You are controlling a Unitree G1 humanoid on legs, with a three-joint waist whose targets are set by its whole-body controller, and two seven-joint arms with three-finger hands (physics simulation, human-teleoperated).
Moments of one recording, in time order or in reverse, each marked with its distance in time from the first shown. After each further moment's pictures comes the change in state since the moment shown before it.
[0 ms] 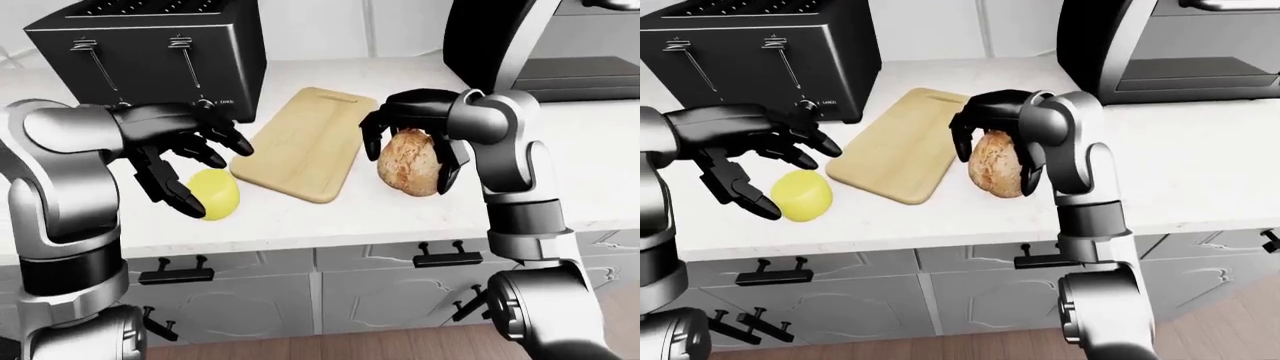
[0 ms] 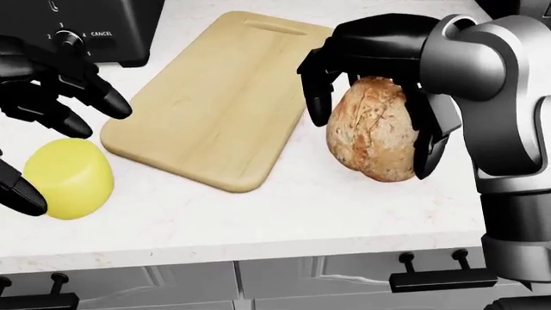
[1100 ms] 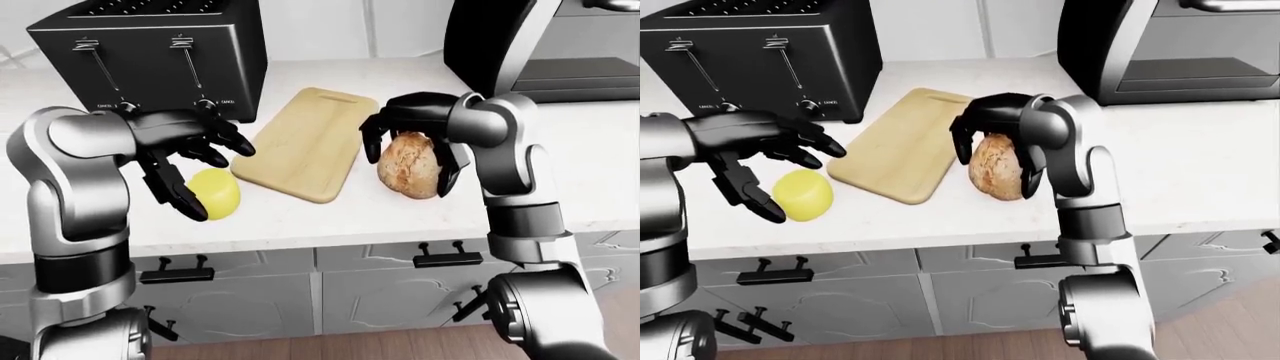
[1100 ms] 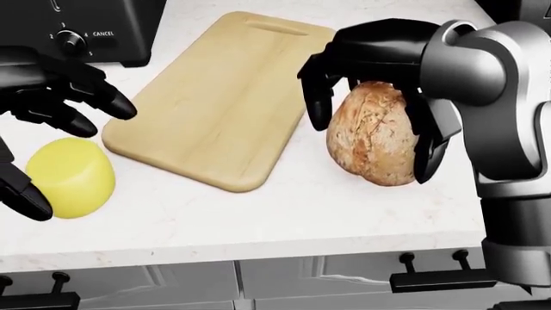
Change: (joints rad) left arm 0.015 -0.023 -0.007 0.048 0.020 -0.076 0.042; right arm 0.016 0.001 -0.001 -0.010 0.006 -0.002 0.002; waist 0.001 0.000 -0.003
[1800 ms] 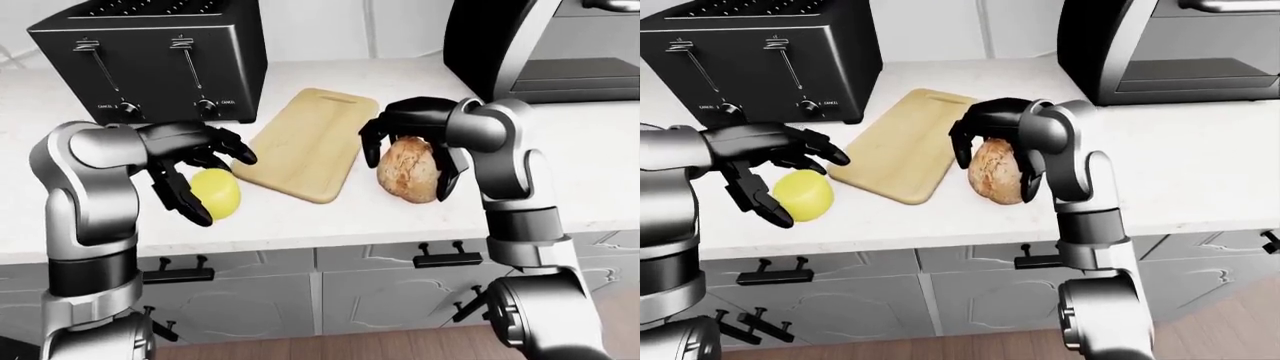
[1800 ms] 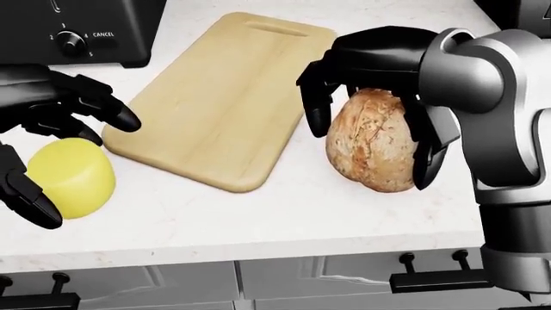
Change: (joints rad) left arm 0.041 -0.025 -0.001 0.032 0.009 -0.044 0.044; right arm 0.023 0.005 0.001 -0.019 0.005 0.000 0.007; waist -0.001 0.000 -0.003
